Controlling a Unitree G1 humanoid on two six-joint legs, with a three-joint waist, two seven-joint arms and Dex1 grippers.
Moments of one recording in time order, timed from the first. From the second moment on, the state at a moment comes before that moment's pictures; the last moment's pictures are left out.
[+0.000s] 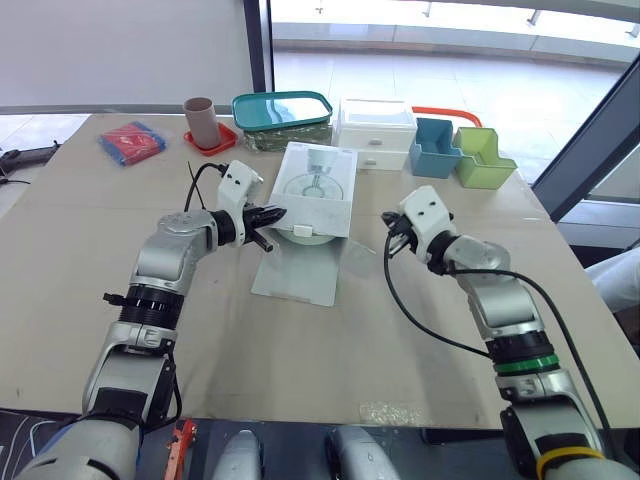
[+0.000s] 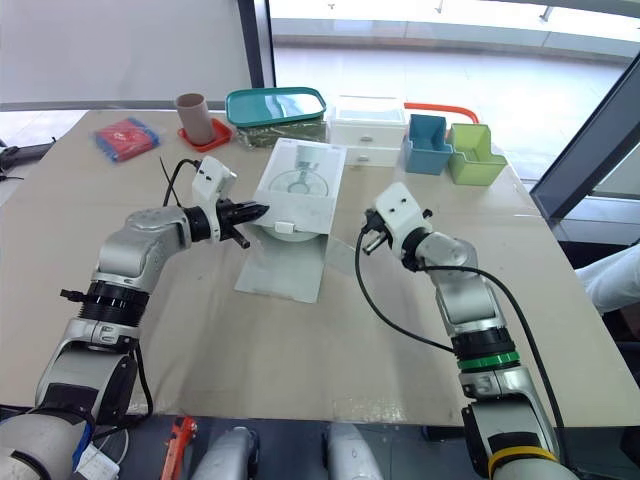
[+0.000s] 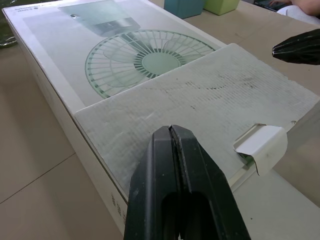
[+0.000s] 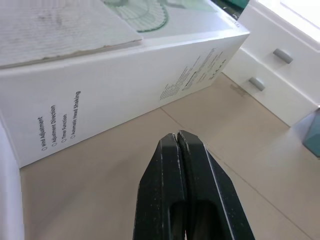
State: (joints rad) left arm -0.84 0.36 -0.03 0.37 -0.23 0.52 -0.78; right arm -0.63 -0.49 0.07 0.16 0.00 0.32 0.53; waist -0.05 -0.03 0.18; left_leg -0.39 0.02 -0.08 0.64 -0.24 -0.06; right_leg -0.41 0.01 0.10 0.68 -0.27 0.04
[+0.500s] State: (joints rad) left arm -0.83 0.37 -0.03 0.36 -0.25 0.53 -0.77; right arm -0.70 -0.33 0.15 0.06 0.05 0.32 0.57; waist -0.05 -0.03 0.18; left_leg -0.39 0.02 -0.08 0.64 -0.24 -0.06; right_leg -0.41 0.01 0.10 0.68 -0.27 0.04
